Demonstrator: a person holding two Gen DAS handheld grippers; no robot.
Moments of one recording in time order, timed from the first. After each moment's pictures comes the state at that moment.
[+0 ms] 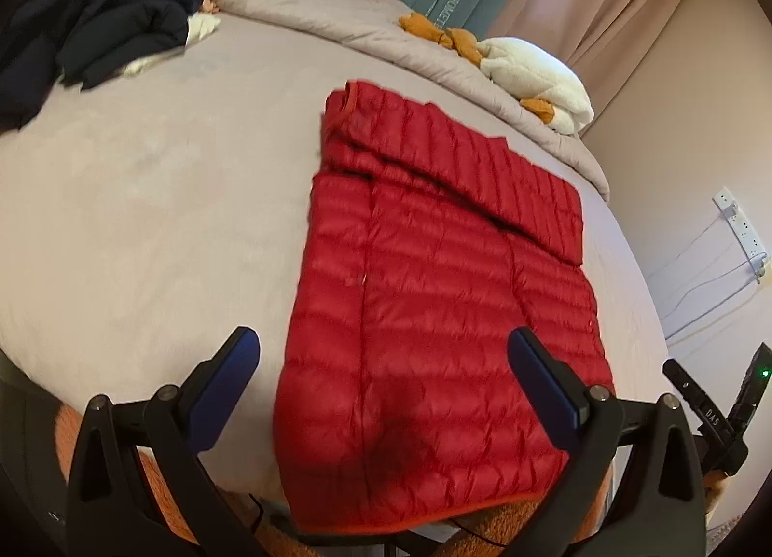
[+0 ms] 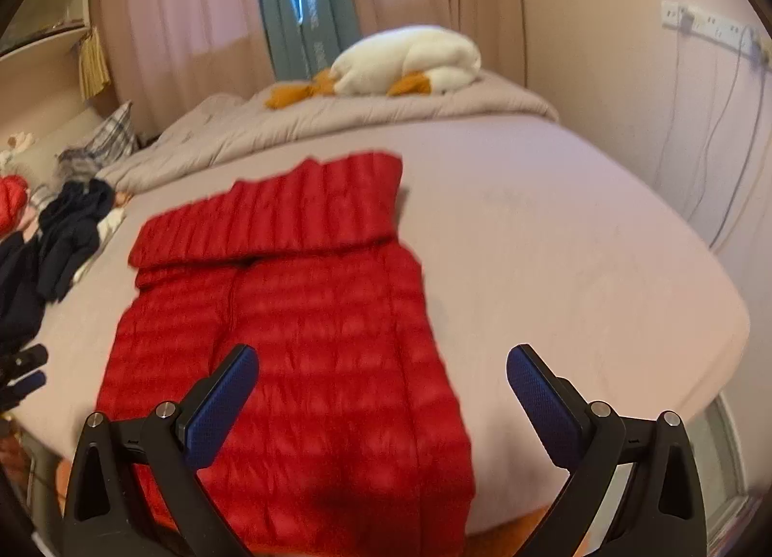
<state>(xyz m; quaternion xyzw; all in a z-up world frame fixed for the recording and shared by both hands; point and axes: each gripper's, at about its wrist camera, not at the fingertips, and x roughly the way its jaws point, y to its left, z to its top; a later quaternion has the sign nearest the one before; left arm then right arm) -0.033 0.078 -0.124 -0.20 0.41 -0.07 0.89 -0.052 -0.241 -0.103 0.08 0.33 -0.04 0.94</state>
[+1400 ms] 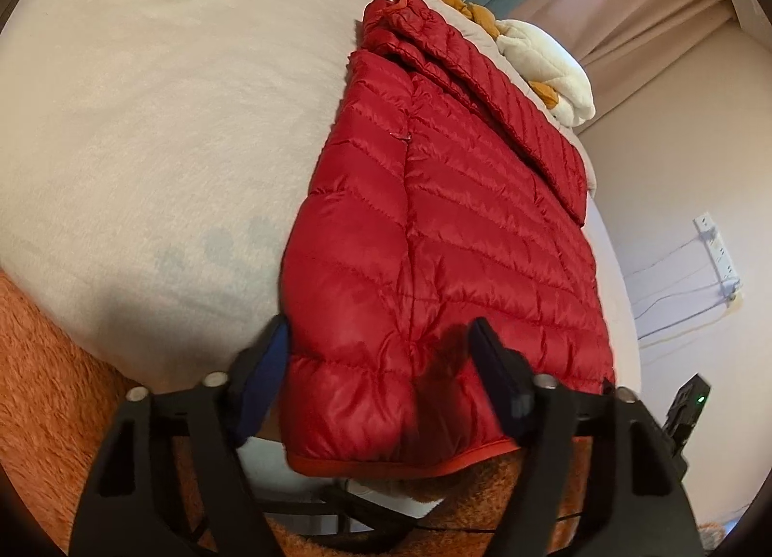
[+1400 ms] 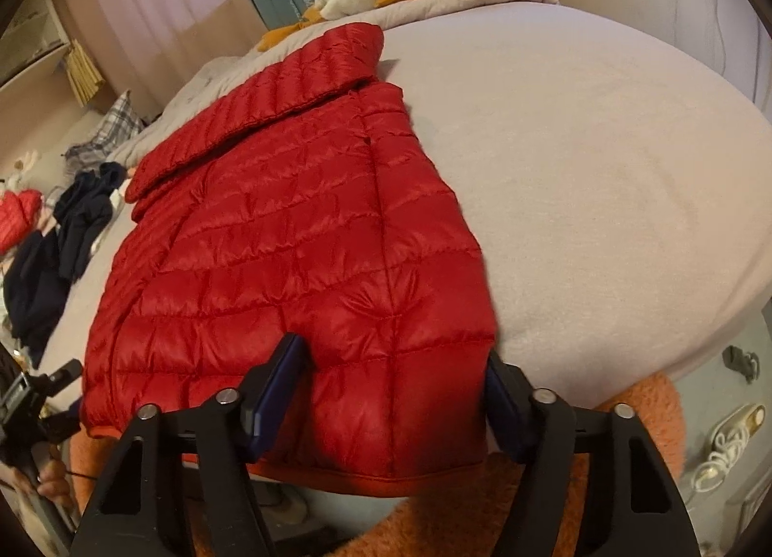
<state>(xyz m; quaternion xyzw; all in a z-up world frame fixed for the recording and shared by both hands) -0.074 0.085 -0.210 -0.29 0.44 -0.11 0.85 -0.079 -0.264 -0.203 0.18 0.39 0.01 0.90</state>
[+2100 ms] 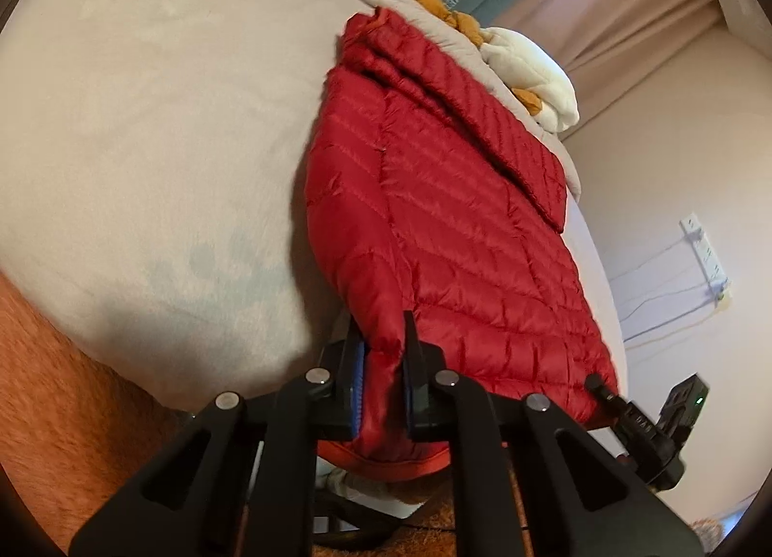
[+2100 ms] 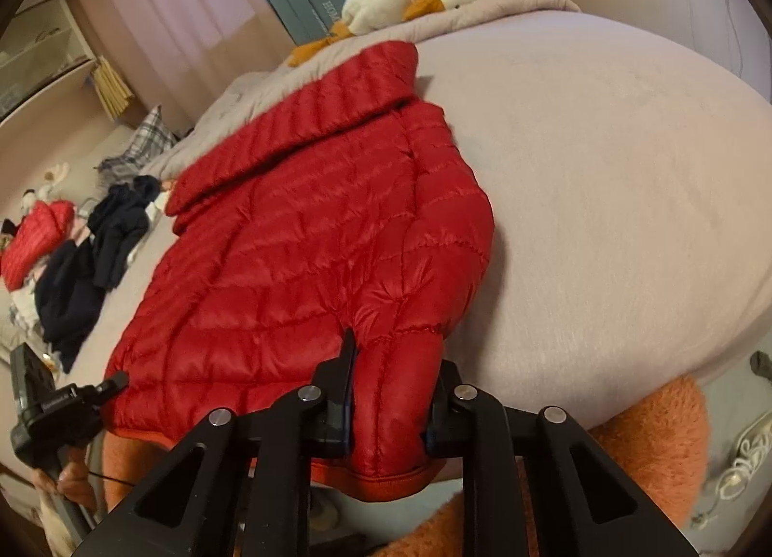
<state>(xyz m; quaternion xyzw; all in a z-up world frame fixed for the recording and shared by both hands) -0.078 0.082 -0.184 -0.29 0.42 -0.12 0.85 -0.082 -0.254 -0.185 0.20 0.37 0.05 0.91</state>
